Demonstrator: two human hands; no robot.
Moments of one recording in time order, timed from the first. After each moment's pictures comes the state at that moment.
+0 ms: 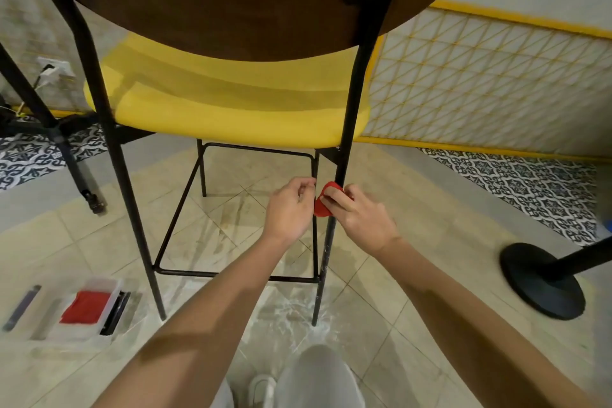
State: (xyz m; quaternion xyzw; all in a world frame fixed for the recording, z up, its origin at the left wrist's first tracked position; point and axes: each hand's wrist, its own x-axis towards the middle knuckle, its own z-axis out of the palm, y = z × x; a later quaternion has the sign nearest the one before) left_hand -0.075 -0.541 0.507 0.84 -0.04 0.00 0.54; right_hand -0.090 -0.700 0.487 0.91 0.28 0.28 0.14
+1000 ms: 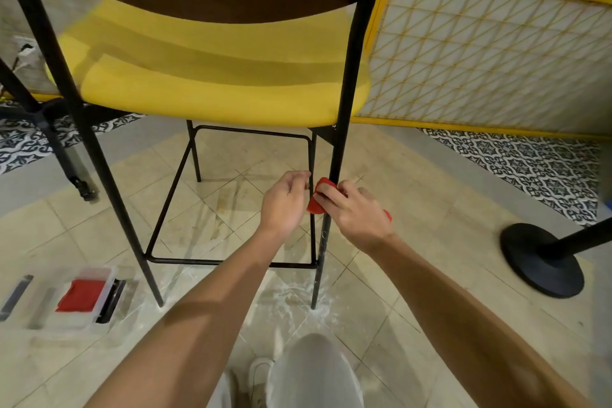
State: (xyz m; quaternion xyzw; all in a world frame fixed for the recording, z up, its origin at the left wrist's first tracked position) left_hand -0.071 -0.548 0.480 0.80 0.02 -0.05 0.60; right_hand -0.095 -0.702 0.462 0.93 0.28 0.23 0.11
